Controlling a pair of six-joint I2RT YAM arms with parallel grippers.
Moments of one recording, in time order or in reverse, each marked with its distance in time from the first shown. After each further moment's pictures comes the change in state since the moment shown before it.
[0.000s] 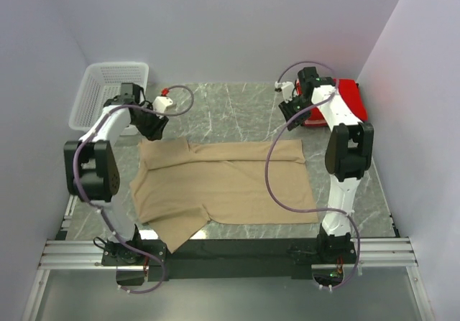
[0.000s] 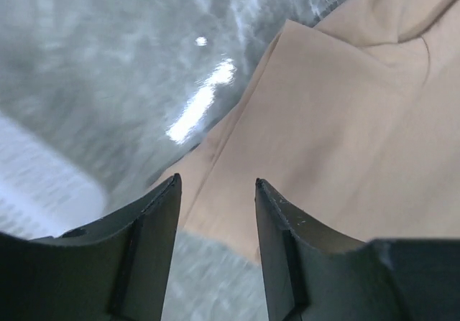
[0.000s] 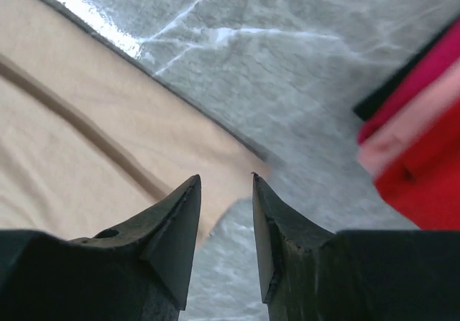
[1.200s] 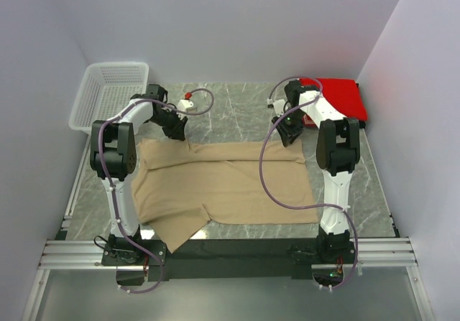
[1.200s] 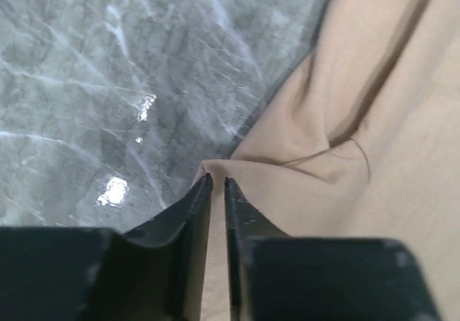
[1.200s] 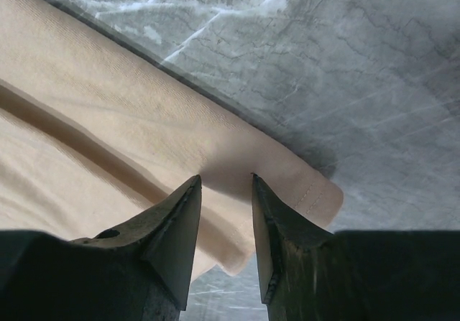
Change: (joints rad) left arm -0.133 0.357 0.214 -0.043 0.218 0.015; right arm 0.060 0.155 -0.014 -0.079 0.074 0.113
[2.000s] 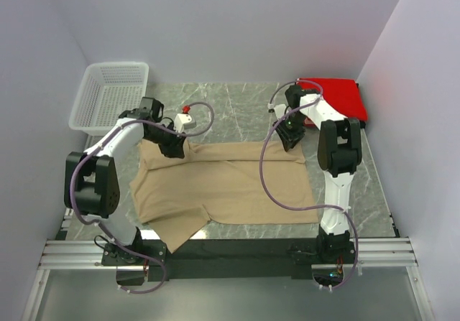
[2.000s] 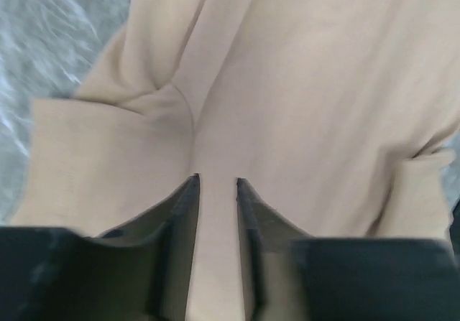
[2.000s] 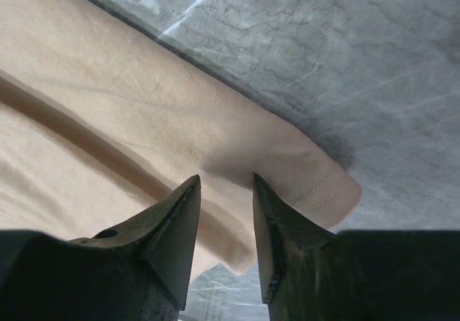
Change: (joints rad) left arm -0.042 -0.438 -0.367 -0.040 0.039 -0.022; right arm -0.005 -0.023 -0.081 0.019 0.005 -0.003
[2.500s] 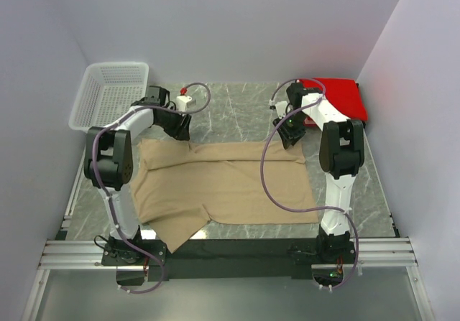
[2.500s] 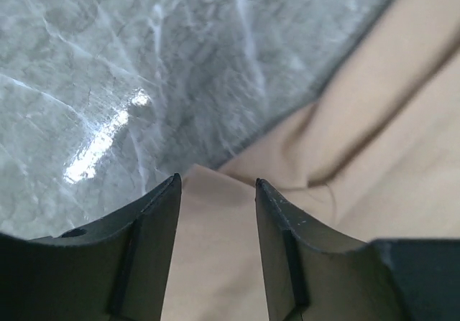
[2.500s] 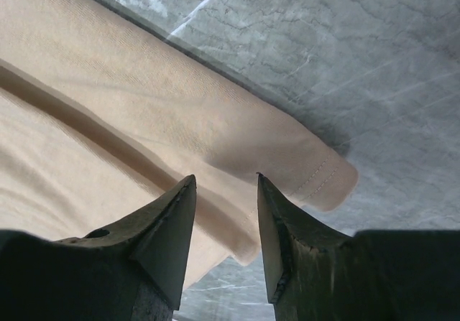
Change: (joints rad) left arm 0.004 0.277 0.186 0.264 -0.140 -0.361; right arm -0.001 -0.044 -0.011 0.019 -0.007 0.034
